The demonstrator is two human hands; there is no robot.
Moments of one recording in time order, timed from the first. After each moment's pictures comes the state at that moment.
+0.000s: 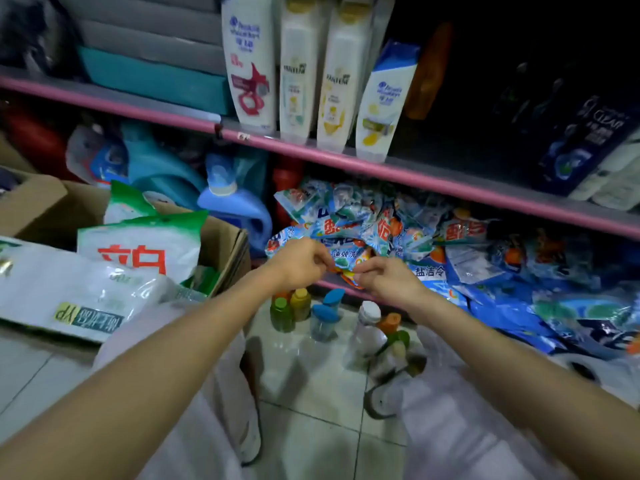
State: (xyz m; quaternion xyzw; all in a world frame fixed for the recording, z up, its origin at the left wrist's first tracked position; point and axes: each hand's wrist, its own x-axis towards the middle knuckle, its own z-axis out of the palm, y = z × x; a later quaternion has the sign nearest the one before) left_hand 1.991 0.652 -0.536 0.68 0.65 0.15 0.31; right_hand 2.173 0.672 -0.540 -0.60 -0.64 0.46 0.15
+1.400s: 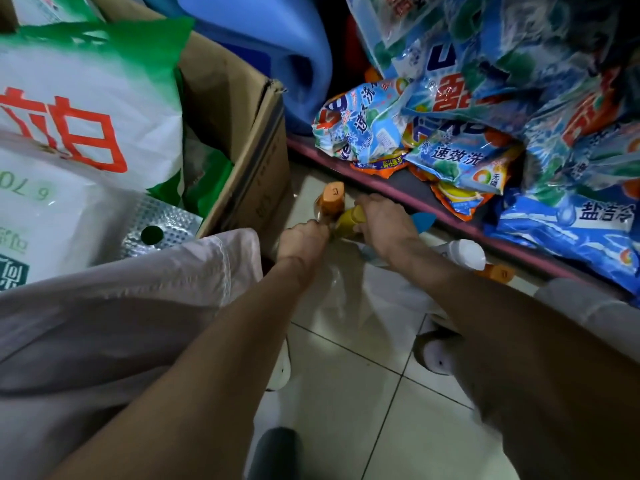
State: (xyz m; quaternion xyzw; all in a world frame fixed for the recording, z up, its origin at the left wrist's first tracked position) left_hand 1.942 0.675 -0.803 0.61 0.76 -0.11 0.20; right_hand 2.053 0.760 -0.777 -0.49 -0.83 0.23 -0.16
